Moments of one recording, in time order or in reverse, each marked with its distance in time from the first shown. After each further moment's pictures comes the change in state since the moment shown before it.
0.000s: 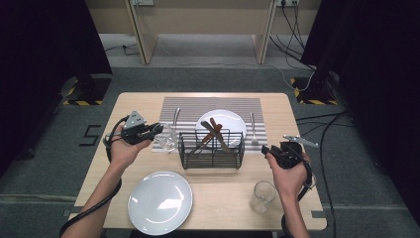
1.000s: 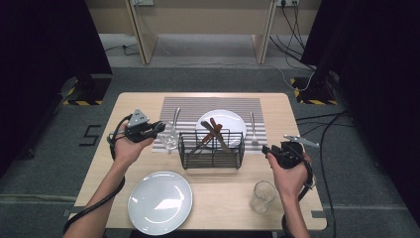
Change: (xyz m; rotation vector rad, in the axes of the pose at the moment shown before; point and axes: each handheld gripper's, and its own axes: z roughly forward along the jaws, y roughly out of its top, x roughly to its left) left arm 0.002 0.000 0.013 -0.002 0.007 -0.001; right arm -0.001 0.001 -0.001 -0.006 0.000 0.003
